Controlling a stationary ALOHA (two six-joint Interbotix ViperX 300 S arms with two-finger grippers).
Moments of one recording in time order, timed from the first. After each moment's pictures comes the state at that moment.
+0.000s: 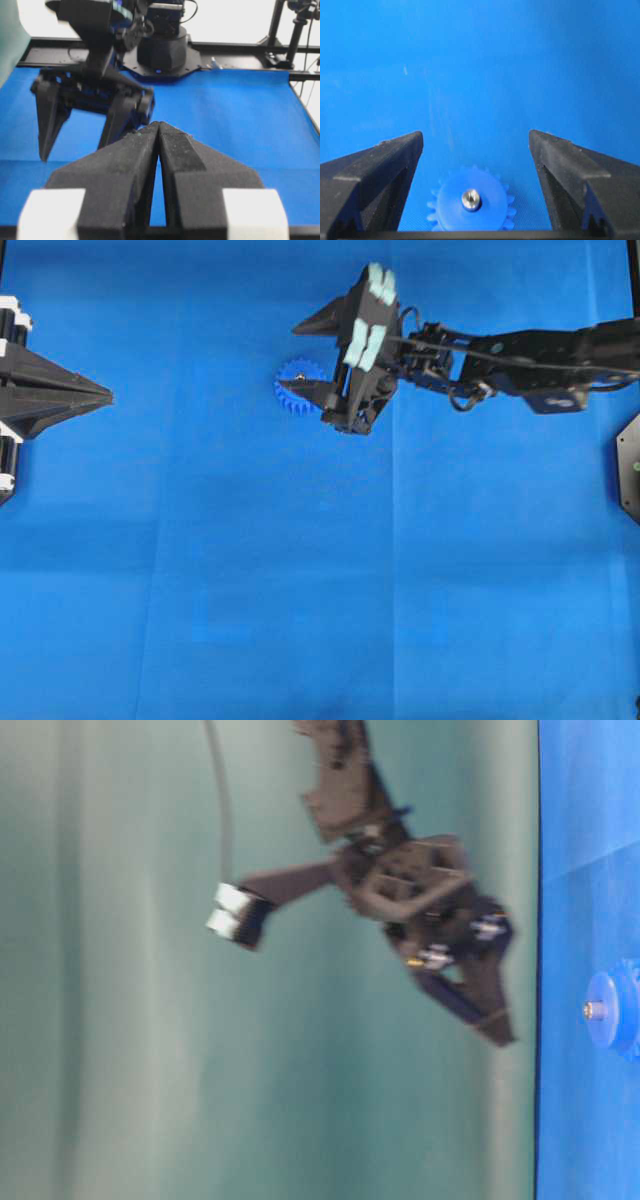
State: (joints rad) left arm 0.00 -1.01 1.18 0.00 -0.23 -0.02; right arm -0.18 0.10 0.59 0.21 -0.32 -0.04
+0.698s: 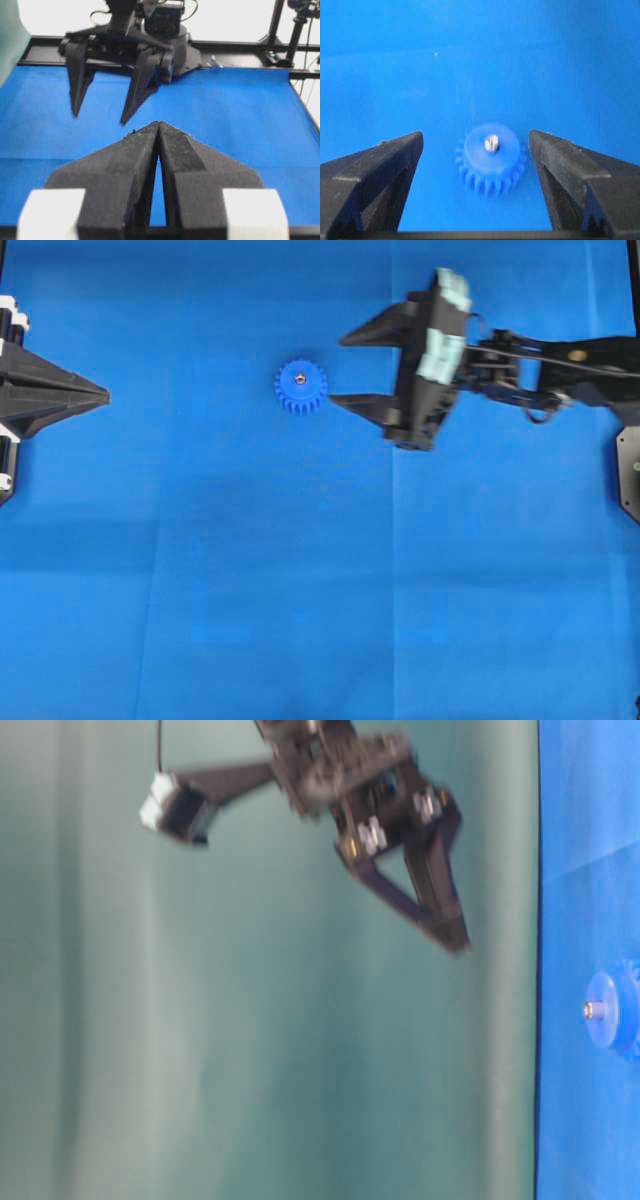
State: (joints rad) left arm 0.00 -1.03 1.18 0.00 -0.20 -0.02; right arm -0.15 -0.16 0.82 0.21 -0.29 -0.04
